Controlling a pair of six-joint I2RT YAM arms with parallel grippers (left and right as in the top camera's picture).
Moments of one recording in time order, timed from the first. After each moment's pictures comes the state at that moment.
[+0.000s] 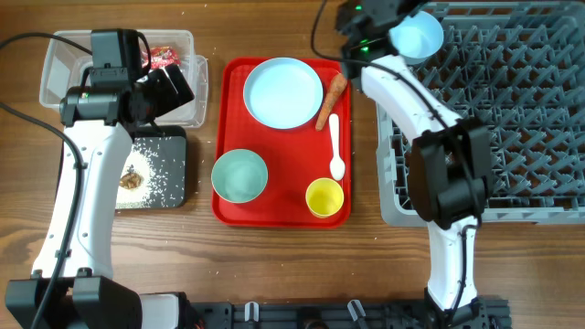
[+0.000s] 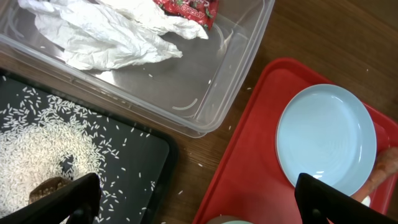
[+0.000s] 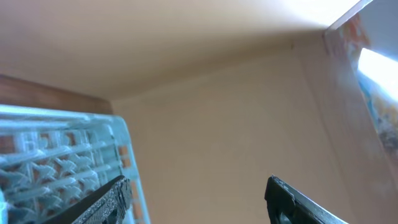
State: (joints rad) left arm 0.02 1.53 1.41 -0.87 -0.04 -0.43; right arm 0.38 2.24 1.82 0.78 1.41 -1.63
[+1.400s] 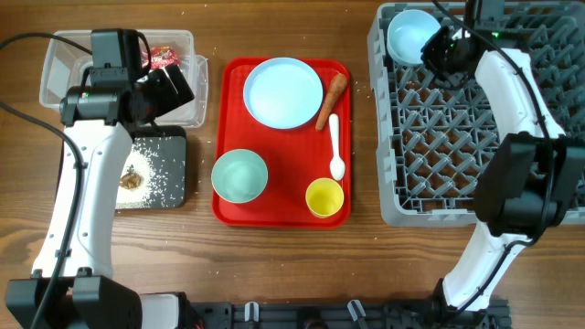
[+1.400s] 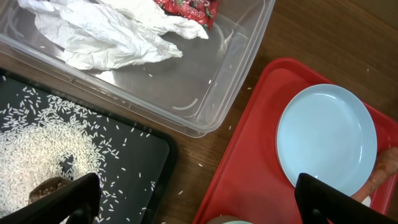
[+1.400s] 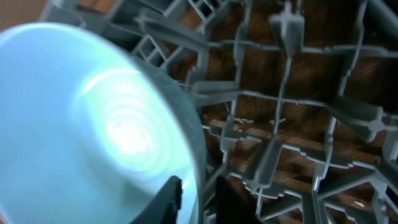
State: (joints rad) left arm 0.02 1.53 1.41 -0.87 -0.04 -0.43; right arm -0.09 2.08 1.72 -0.69 -0.19 0.67
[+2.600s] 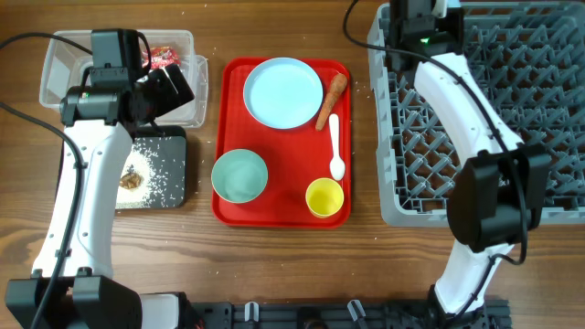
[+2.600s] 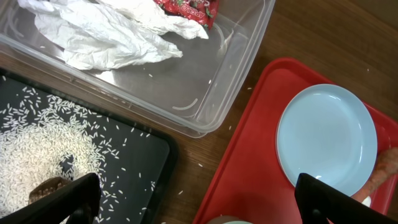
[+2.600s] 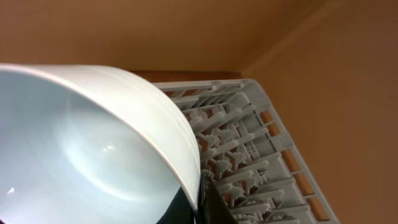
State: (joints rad) left arm 0.02 1.54 1.41 -0.87 -0.04 -0.43; right arm 0.21 2.03 1.71 -0.40 0.94 -0.07
